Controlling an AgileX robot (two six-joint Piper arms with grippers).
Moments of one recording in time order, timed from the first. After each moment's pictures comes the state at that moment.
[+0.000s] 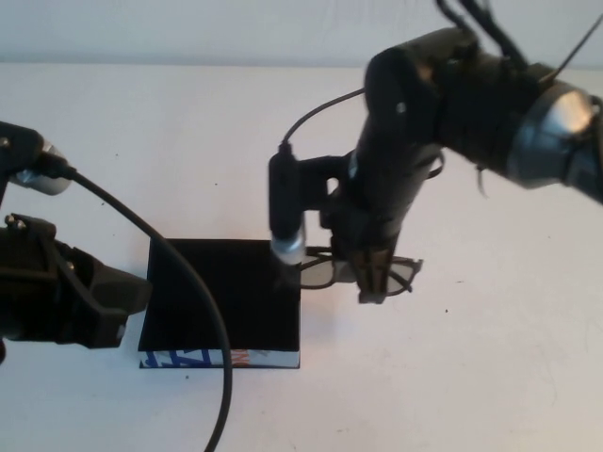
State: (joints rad) right arm 0.67 1.92 -1.74 0.10 1.22 -1.01; left arm -0.30 1.00 -0.89 -0.53 0.93 0.45
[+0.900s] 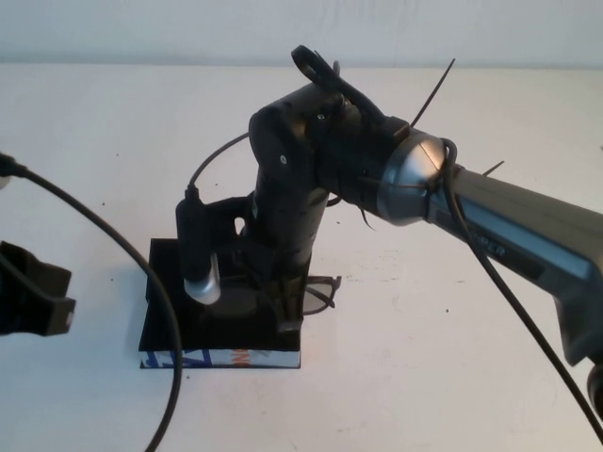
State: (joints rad) right arm 0.81 2.14 -1.96 0.09 1.23 -1.01; left arm -0.28 0.95 -0.89 -0.20 0.91 0.19
